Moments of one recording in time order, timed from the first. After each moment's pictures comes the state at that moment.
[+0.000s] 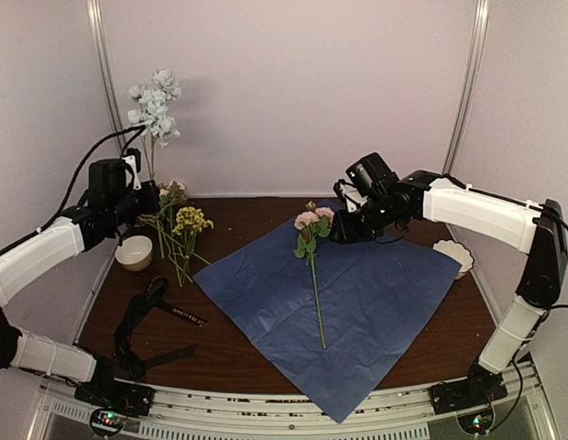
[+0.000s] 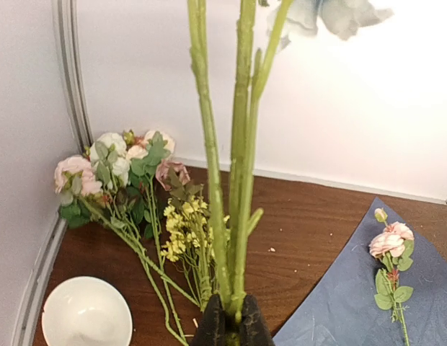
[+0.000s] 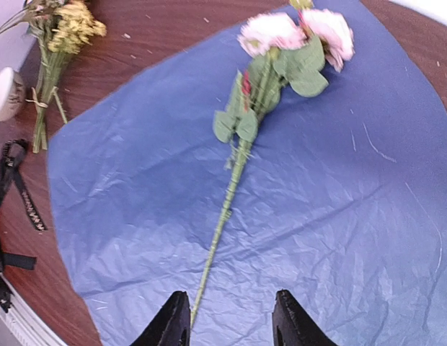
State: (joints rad) left arm -0.28 1.24 0.96 -0.10 -0.18 -0.32; right arm 0.69 1.69 1.46 -0.70 0.02 0.39
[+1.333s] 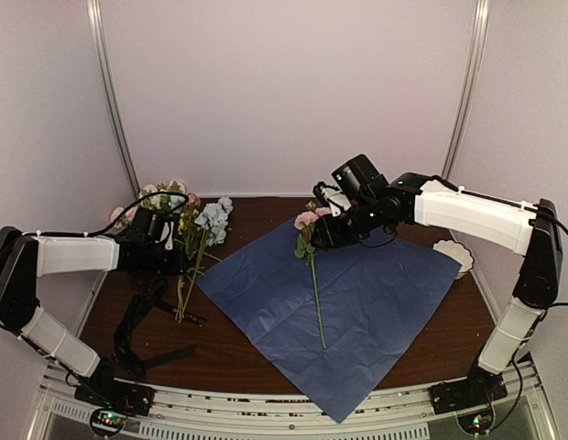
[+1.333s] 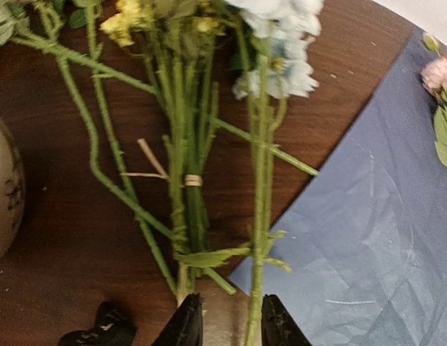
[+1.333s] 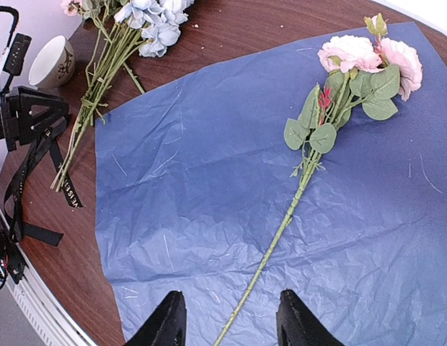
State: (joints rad) left arm -0.33 1.47 0.76 -0.15 0.01 -0.36; right arm 0.77 1.71 1.50 -0.65 -0.05 0.34
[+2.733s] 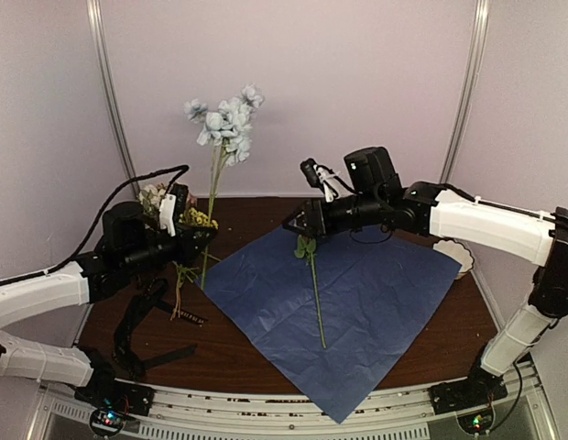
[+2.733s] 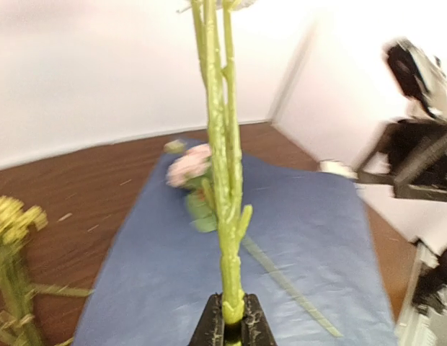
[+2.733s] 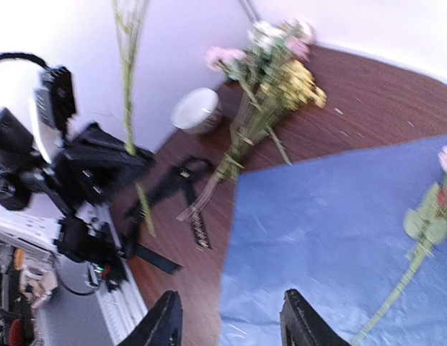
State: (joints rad) left arm -0.58 1.07 0.64 0.19 0.16 -0.29; right arm 0.80 1.60 1.39 -0.32 -0.30 0.38
